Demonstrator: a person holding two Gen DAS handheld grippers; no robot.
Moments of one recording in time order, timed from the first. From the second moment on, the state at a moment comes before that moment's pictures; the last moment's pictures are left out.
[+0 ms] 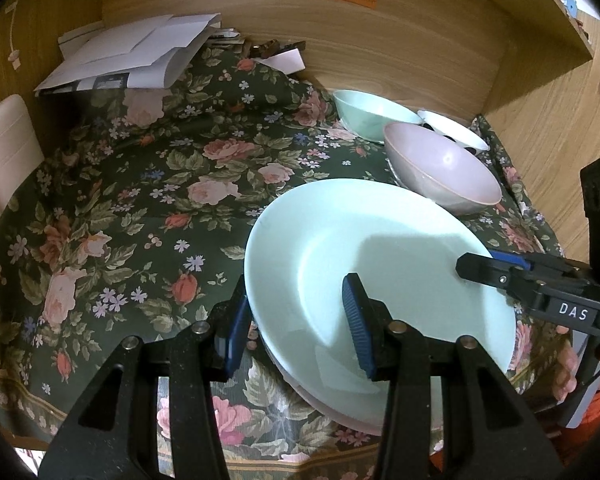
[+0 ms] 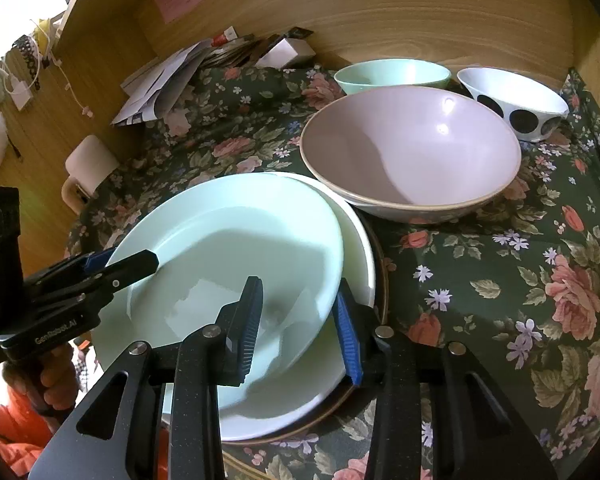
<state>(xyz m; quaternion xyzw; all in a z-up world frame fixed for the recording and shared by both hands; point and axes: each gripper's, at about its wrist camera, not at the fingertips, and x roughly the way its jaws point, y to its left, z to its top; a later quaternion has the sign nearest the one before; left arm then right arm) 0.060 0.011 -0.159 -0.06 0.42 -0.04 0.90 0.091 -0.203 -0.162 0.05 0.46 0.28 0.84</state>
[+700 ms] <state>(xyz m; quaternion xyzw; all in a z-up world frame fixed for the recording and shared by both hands) 0.069 0.012 -0.134 -0.04 0.40 -0.03 0.91 0.078 -0.232 -0.135 0.02 0.41 0.21 0.88</state>
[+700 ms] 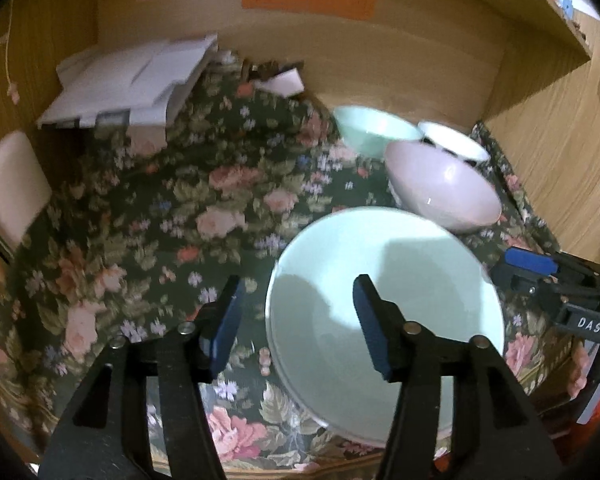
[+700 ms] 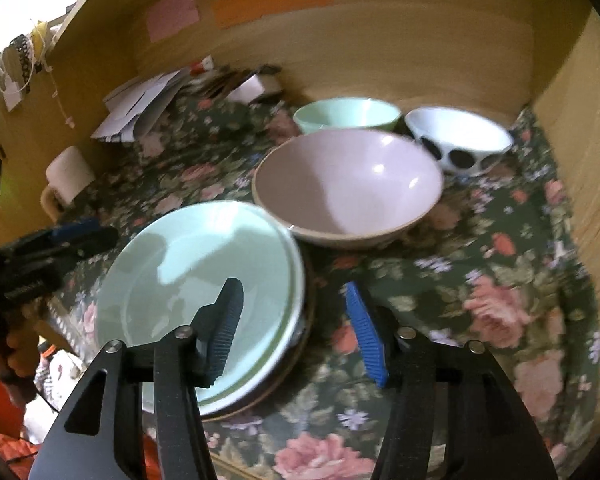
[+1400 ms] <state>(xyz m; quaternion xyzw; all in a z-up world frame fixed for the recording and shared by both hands) 0.154 -0.048 -0.091 0.01 0.36 -0.09 0.93 0.124 -0.276 -0.094 0.04 0.35 0.14 0.93</state>
